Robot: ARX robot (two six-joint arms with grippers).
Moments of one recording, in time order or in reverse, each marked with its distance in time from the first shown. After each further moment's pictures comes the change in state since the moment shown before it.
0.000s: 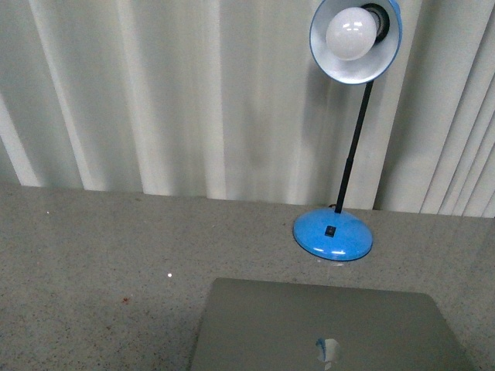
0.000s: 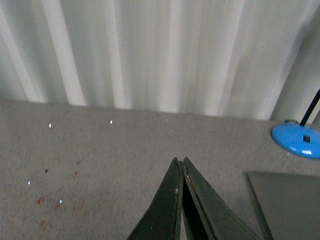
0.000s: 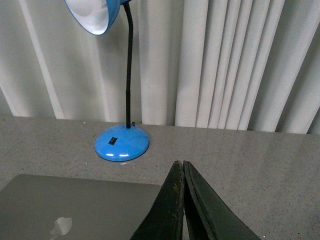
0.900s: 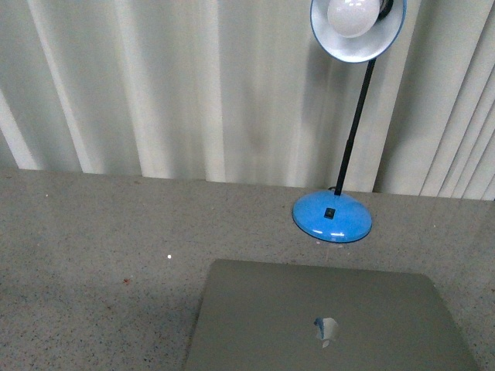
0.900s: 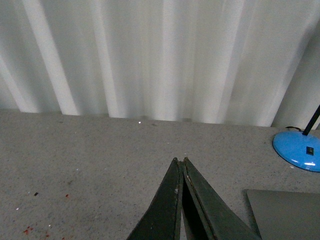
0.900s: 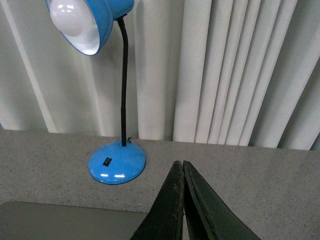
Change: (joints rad) left arm -0.101 0.389 0.204 0.161 -0.100 0.013; right arm 0.000 0.416 0.204 0.201 0.000 -0.006
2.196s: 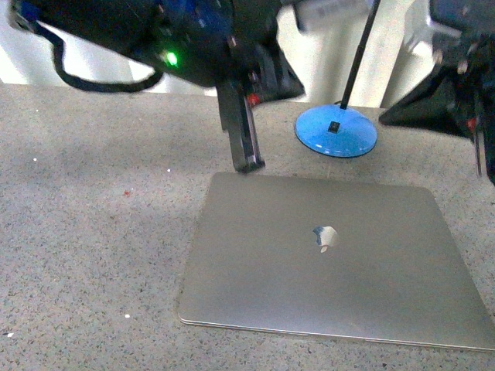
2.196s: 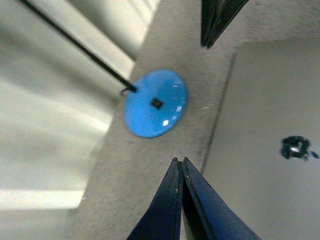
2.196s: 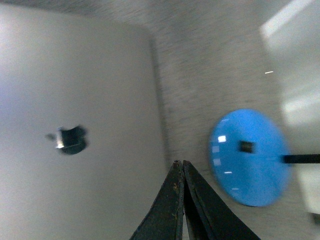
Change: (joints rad) left arm -0.308 1.015 0.875 -0.329 0.476 0.931; right arm 0.020 0.992 0.909 -0.715 -0.680 -1.176
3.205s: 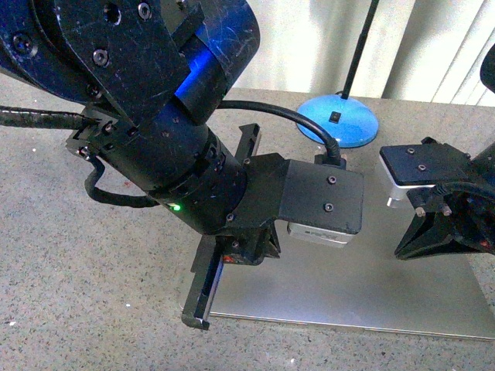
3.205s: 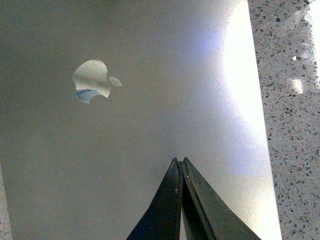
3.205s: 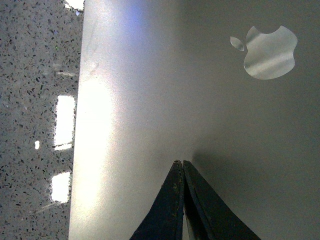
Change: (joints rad) left arm -0.106 0.211 0.032 -0.450 -0.013 0.347; right arm 0.052 0.214 0.067 -0.589 0.216 -0.322
